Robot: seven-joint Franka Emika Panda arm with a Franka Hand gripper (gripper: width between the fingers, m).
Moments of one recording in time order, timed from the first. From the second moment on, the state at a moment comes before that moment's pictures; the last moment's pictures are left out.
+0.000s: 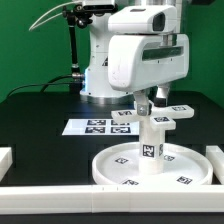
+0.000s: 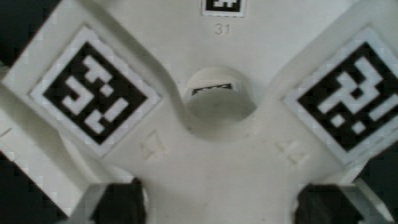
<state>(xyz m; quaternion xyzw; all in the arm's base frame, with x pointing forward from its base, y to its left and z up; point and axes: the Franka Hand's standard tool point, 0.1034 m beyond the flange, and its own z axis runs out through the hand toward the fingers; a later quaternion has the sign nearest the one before) 0.576 0.040 0.108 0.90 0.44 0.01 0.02</state>
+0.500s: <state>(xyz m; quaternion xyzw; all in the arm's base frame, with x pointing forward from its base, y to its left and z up) 0.576 0.039 0.110 0.91 0.41 0.02 0.02</state>
